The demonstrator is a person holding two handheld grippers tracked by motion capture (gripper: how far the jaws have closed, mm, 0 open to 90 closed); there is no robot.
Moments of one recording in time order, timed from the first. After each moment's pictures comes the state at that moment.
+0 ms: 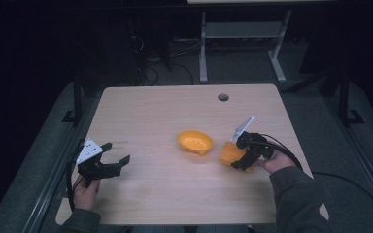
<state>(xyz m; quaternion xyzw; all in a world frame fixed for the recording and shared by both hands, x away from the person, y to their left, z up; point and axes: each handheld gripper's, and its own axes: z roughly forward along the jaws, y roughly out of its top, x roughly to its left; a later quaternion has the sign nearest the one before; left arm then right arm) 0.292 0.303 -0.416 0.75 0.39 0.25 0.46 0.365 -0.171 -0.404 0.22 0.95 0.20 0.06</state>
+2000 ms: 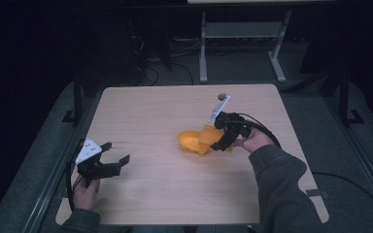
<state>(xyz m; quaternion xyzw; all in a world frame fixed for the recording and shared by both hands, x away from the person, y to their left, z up) 0.293 0.304 -0.415 0.75 0.39 0.25 0.47 0.406 -0.111 -0.362 0.17 0.96 0.23 0.07</state>
